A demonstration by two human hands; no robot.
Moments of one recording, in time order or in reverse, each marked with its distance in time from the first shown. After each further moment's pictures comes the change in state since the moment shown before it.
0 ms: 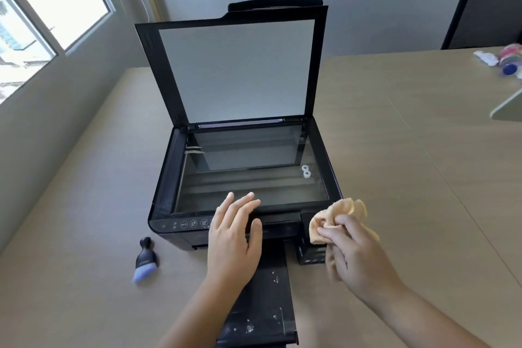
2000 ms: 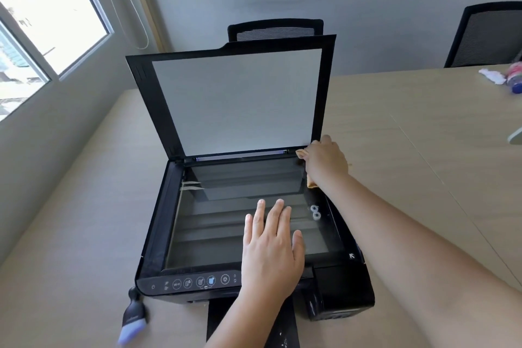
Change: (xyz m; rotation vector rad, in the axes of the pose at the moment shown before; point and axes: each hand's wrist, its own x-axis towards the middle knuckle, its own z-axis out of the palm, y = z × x) left_hand 0.073 0.035 0.046 0.353 -0.144 0.047; right_hand 0.269 0.043 0.055 -0.376 -0.099 0.278
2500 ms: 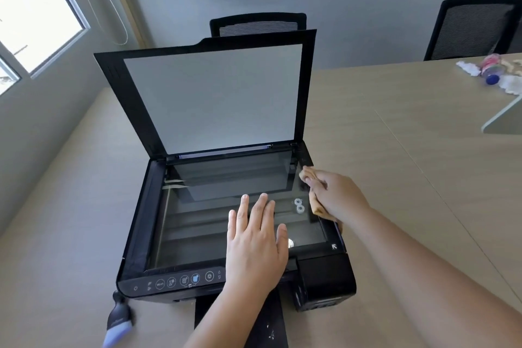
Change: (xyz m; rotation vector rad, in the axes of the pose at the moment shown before) left_hand 0.002 0.000 -0.001 0.036 -0.025 0.010; right_hand -0.096 0.045 -0.031 0.499 -0.252 0.066
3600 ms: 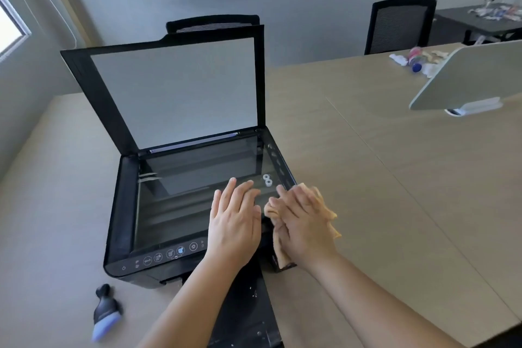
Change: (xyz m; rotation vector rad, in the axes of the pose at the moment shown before) left_hand -0.022 -0.008 -0.012 -0.247 0.060 0.217; right_hand -0.124 0.018 0.074 -0.349 0.347 -0.261
